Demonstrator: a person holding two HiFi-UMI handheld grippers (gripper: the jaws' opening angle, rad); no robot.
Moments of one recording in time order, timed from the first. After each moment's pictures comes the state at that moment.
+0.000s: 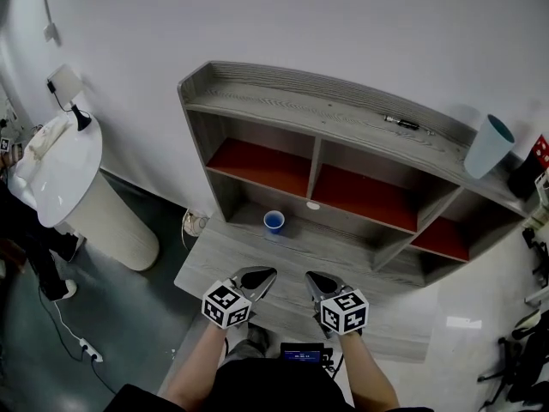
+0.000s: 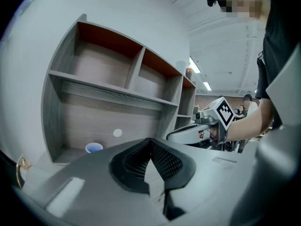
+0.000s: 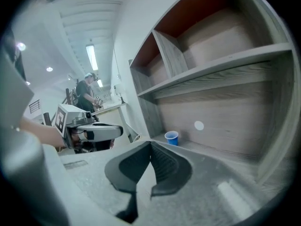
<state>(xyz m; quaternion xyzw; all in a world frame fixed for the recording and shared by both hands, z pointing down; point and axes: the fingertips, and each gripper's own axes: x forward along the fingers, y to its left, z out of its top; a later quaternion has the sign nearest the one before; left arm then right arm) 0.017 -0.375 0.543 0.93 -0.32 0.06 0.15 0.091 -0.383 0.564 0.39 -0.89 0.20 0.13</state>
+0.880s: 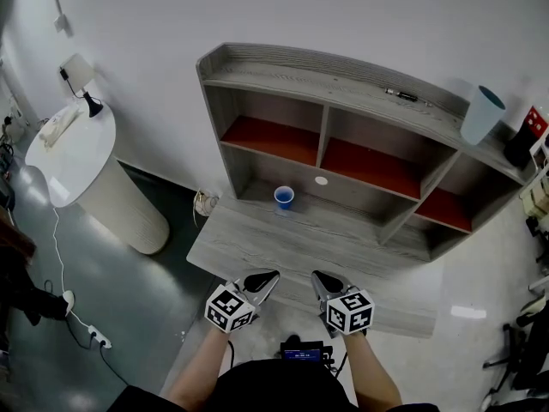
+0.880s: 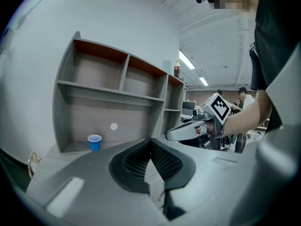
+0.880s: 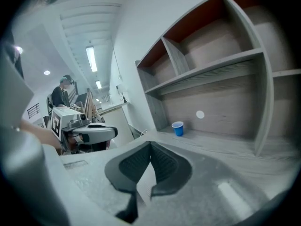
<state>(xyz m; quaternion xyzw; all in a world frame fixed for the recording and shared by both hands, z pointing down) 0.001 -0.275 0.549 0.94 -0.32 0.08 0.12 0.085 -0.292 0.574 0.40 -0.88 0.22 0.12</state>
